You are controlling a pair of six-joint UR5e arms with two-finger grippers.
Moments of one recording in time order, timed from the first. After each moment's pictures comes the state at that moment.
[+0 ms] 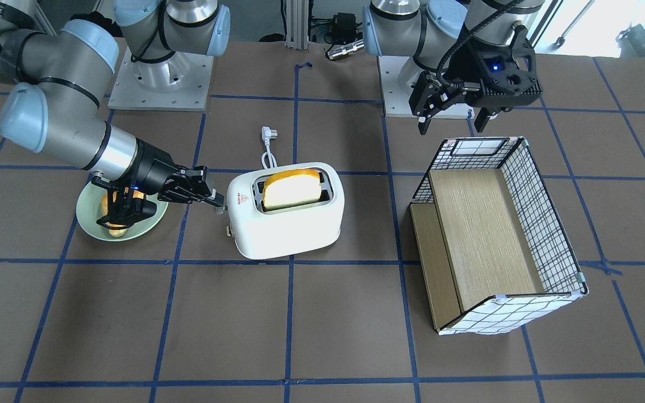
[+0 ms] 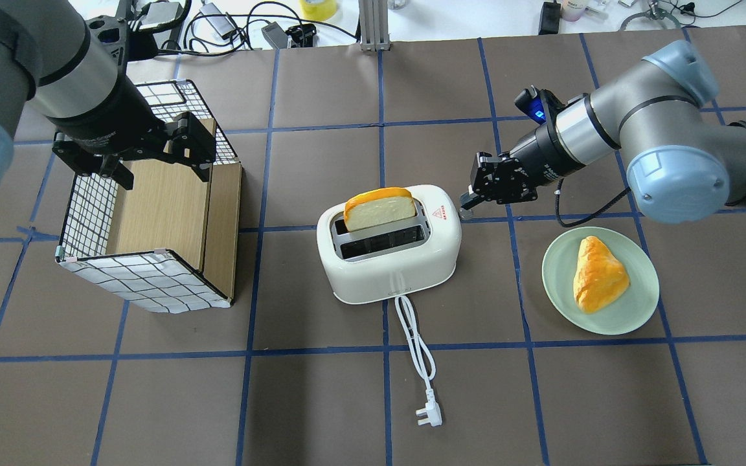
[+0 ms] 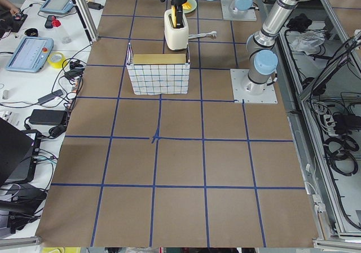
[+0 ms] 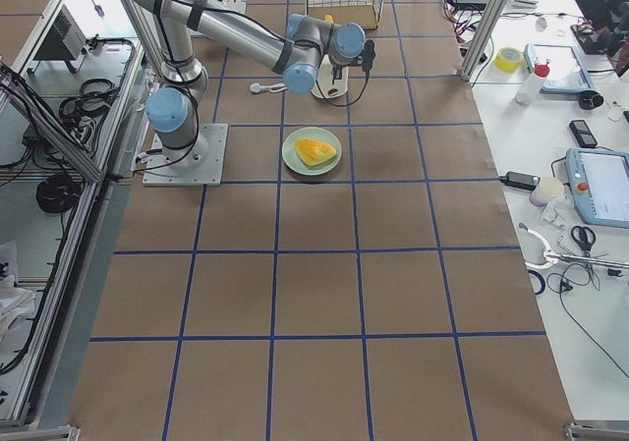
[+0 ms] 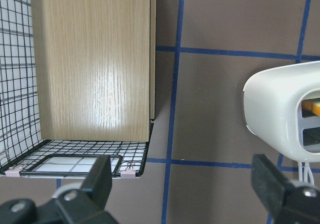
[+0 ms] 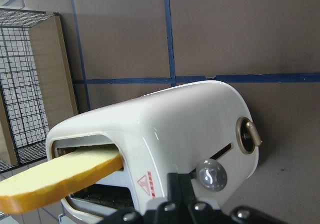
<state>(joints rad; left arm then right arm) -1.57 -1.46 -1.67 -1.52 1.59 -0.08 1.43 -1.43 1.94 -1.91 -0.88 -0.14</state>
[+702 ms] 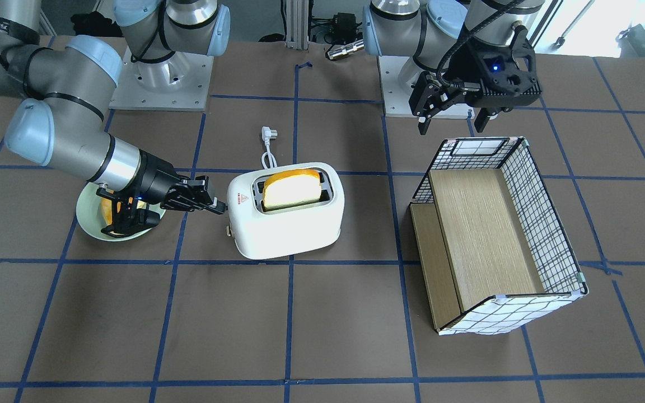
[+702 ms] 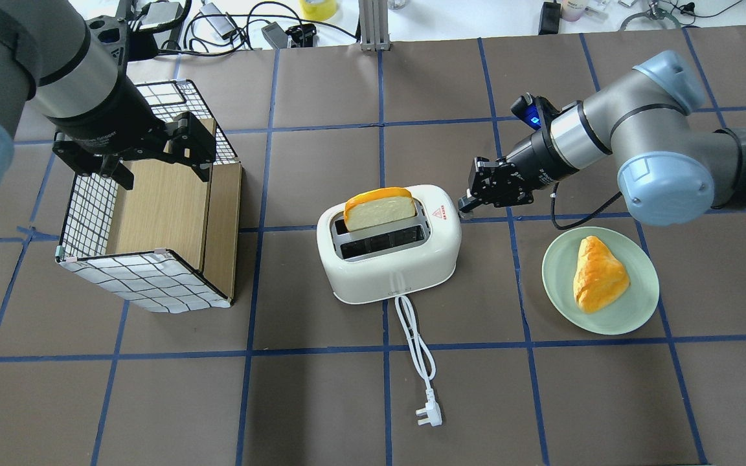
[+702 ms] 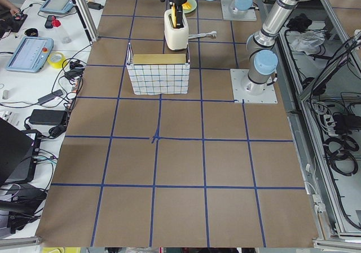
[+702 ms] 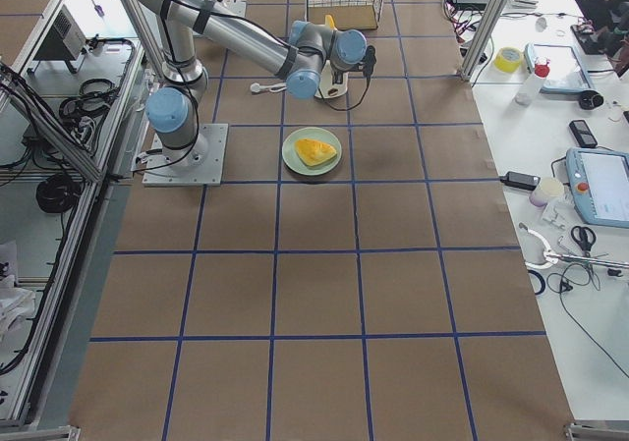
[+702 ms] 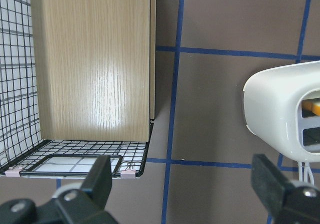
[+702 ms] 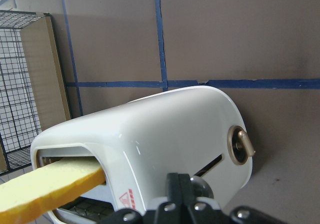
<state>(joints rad) -1.57 -1.46 -1.67 -1.52 1.59 -0.08 1.43 -1.39 1.95 -1.95 -0.88 -0.14</state>
